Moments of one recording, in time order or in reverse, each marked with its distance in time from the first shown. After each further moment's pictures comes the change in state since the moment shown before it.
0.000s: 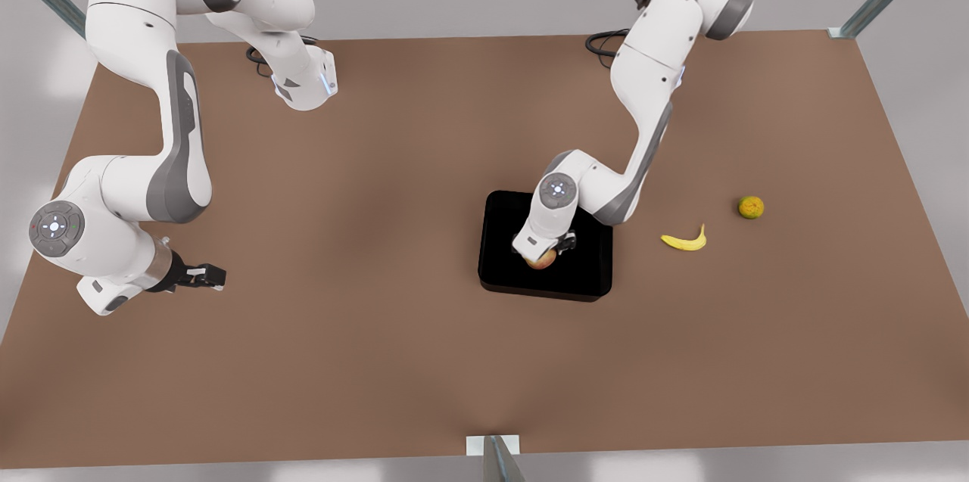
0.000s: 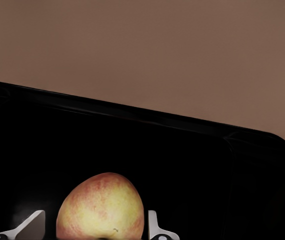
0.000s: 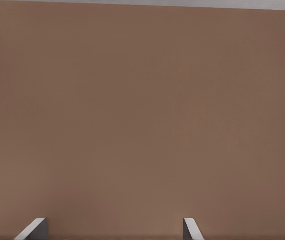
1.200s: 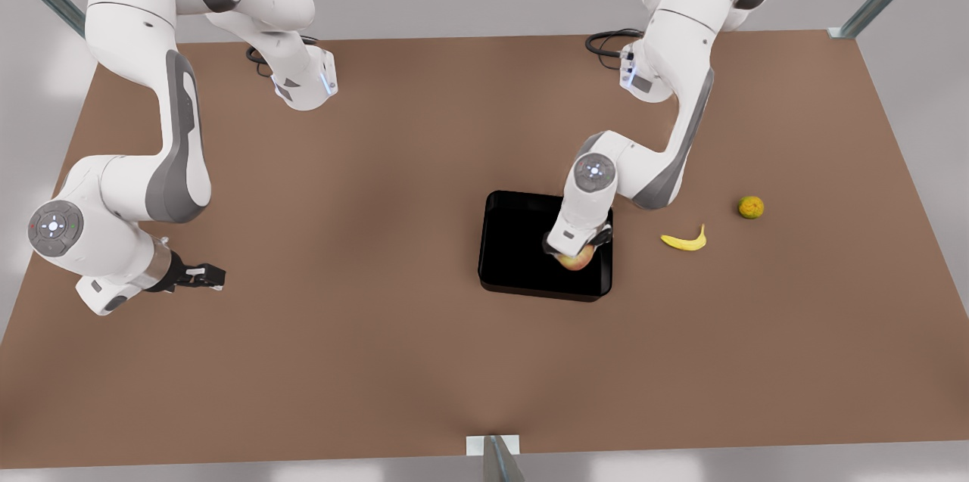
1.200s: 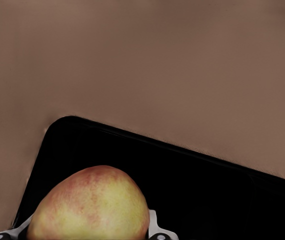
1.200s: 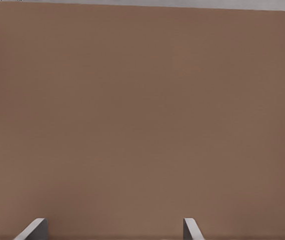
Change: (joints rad) left arm 0.135 -0.224 0.006 -0.043 0.043 -0.154 -0.030; right arm 0.006 -0.010 0.008 0.003 0.002 -0.002 0.002
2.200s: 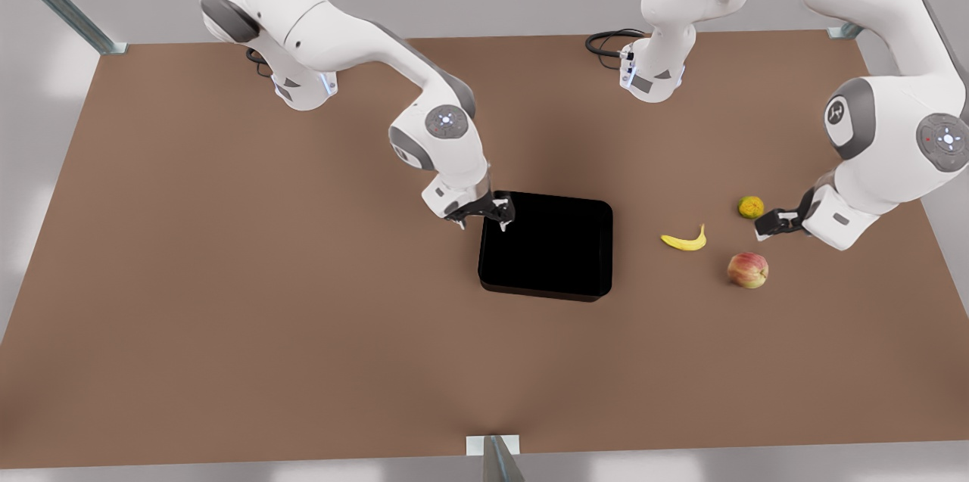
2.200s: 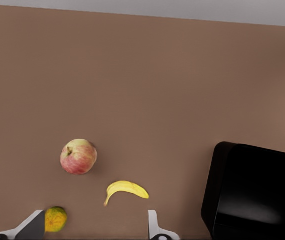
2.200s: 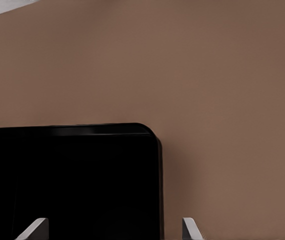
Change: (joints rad) left arm 0.572 -0.147 -0.083 0.307 -0.136 -0.530 0.713; right arm 0.492 0.161 0.355 -0.137 -0.267 0.515 1.155
